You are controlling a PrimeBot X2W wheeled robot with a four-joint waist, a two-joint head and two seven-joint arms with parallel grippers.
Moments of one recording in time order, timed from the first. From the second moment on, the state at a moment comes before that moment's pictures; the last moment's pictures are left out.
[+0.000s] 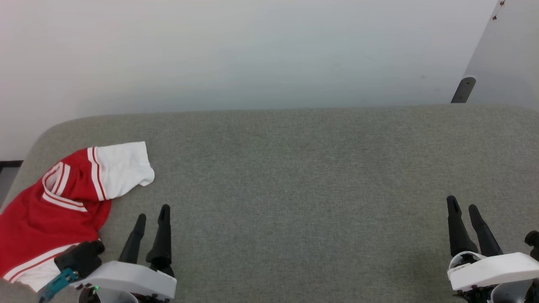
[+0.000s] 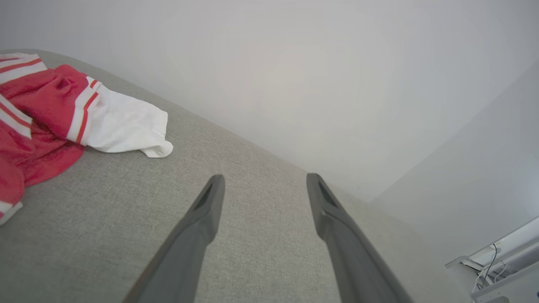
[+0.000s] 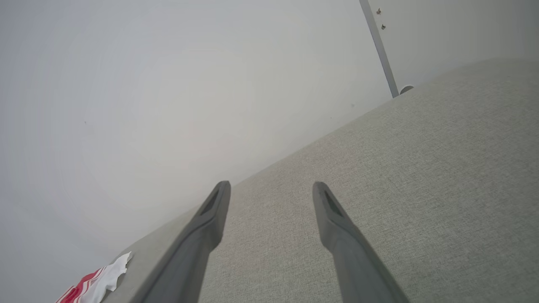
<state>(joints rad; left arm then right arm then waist) -0.06 0.20 -0.08 0.14 -0.79 -0.02 -0.12 -0.07 -0.05 -0.09 0.14 0.66 0.13 -0.04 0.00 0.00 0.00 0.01</state>
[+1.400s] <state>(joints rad) -0.04 0.19 -0.09 0.11 -0.38 -0.06 -0.22 -0.07 -0.05 -0.09 0.08 0.27 0.13 -0.11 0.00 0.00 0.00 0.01</state>
